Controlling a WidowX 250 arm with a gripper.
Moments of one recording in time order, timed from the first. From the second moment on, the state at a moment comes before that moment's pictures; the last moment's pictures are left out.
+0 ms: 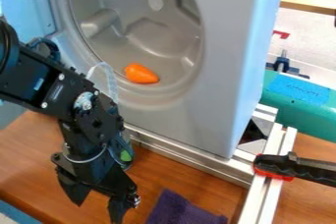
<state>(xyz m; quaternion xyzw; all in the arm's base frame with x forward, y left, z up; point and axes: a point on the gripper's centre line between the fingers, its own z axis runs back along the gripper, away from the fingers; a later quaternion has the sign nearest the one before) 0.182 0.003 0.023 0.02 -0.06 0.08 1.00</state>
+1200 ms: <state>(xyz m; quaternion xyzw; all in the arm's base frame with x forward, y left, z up) 0.246 -0.072 -0.056 0.04 0.00 0.03 1.00</state>
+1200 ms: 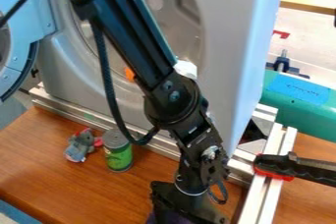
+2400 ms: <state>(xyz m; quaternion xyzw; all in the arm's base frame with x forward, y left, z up) 0.209 0.015 -0.073 0.06 0.08 0.08 0.99</state>
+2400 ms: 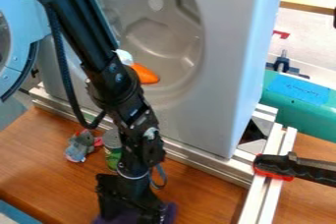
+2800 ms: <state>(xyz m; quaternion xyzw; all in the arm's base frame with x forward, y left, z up) 0.193 0.021 -0.074 0.03 0.09 0.09 0.99</state>
